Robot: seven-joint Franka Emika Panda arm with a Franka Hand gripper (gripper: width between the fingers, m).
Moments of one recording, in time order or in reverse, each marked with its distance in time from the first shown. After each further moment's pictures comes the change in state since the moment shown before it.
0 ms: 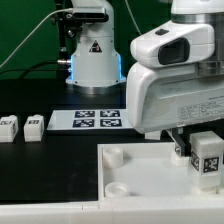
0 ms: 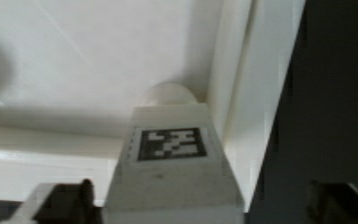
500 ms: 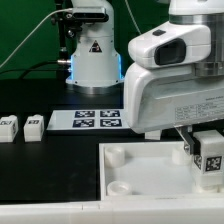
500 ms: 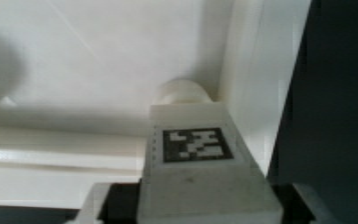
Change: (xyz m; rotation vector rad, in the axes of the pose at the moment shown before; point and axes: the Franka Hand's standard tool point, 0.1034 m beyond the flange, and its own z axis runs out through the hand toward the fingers) arm 0.000 0.003 0.001 -0.002 -0.001 0.039
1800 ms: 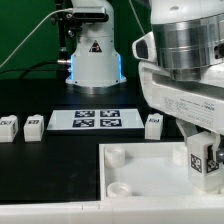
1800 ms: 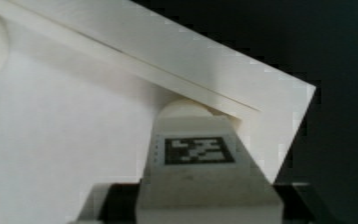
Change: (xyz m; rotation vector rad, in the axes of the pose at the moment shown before) arm -0.002 0.002 0.005 0.112 -0.011 1.412
